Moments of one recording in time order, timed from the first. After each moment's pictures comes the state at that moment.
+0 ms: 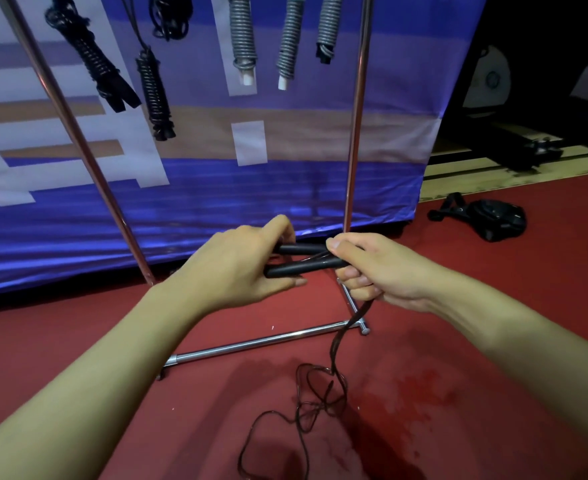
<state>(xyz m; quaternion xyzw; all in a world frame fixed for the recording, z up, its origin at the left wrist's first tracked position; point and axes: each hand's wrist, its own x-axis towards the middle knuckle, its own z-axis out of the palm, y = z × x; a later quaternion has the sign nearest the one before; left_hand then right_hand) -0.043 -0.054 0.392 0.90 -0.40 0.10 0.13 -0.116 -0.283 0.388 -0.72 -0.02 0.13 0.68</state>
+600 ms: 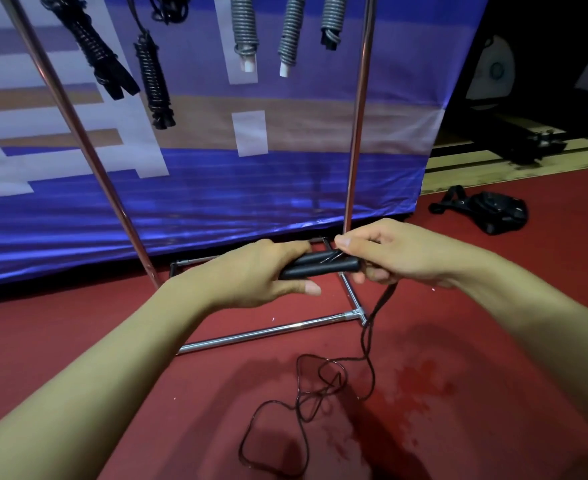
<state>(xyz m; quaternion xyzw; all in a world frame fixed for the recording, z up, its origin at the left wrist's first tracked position) -0.047 -0.065 0.380 0.86 -0.47 -0.06 0.18 -0.123 -0.301 0.408 -0.86 -0.10 0.13 0.48</state>
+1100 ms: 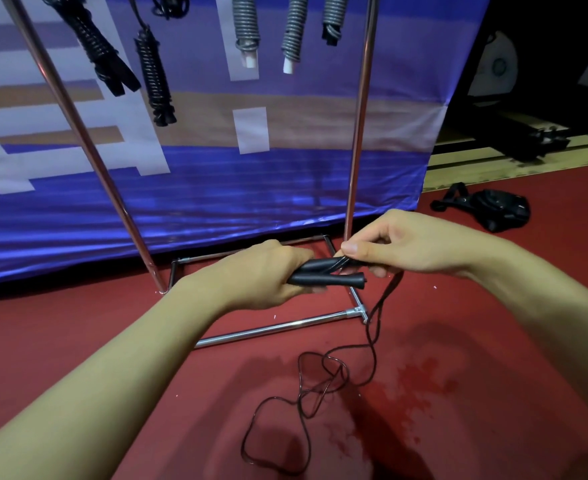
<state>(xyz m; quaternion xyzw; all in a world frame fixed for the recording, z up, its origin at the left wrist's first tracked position) -0.050 -0.072 0.375 0.87 -0.46 -0.08 0.14 -0.118 -0.315 0.412 -0.90 -0.15 0.12 0.39</state>
